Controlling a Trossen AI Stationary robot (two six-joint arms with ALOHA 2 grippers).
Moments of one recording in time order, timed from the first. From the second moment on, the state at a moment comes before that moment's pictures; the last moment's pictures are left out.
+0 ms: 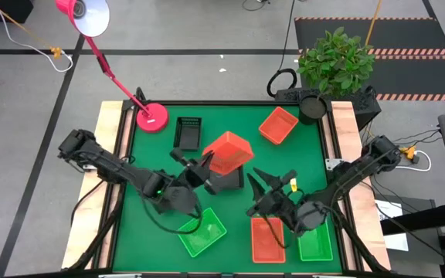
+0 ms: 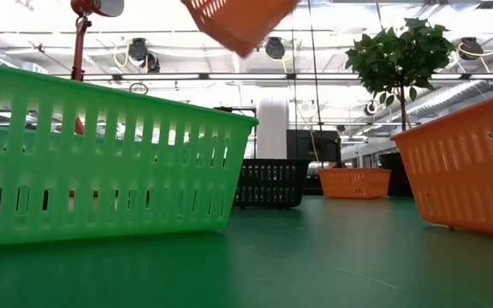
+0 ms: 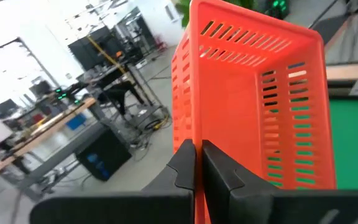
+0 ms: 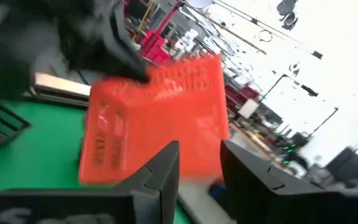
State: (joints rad) left arm -0.45 1.59 1.30 -0.16 -1.34 -0.01; right arm 0.63 1.58 1.09 0.68 1.49 -0.80
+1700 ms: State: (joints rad) left arm -0.57 1.51 1.30 -0.10 -1.17 0.09; right arm 0.40 1.55 1.10 0.07 0.98 0.10
